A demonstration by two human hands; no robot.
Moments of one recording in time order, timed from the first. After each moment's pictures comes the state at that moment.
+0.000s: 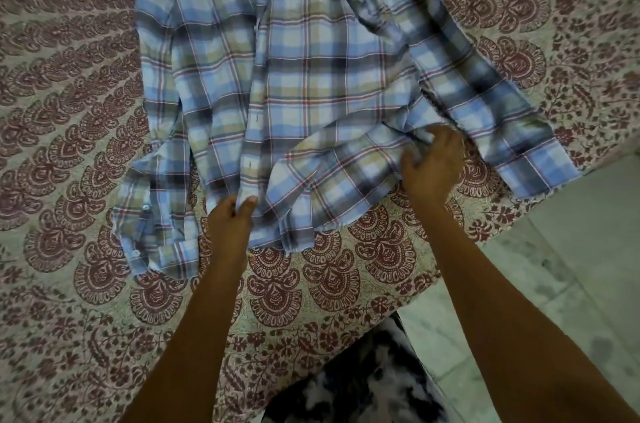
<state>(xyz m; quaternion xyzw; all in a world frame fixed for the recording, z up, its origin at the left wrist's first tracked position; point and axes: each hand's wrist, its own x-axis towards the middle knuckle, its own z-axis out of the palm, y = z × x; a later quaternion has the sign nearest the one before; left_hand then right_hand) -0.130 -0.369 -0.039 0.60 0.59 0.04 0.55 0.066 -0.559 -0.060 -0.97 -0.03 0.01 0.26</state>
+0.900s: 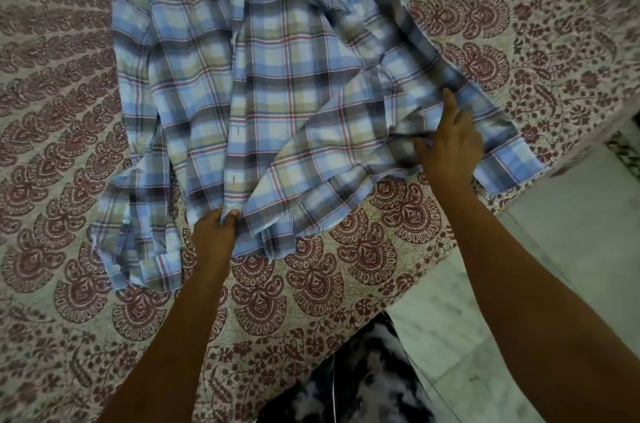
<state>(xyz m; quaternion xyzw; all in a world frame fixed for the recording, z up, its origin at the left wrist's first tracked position) -0.129 -0.372 -0.052 0.65 0.59 0.00 0.47 0.126 -0.601 -0.045 -0.99 -0.12 0.01 0.06</state>
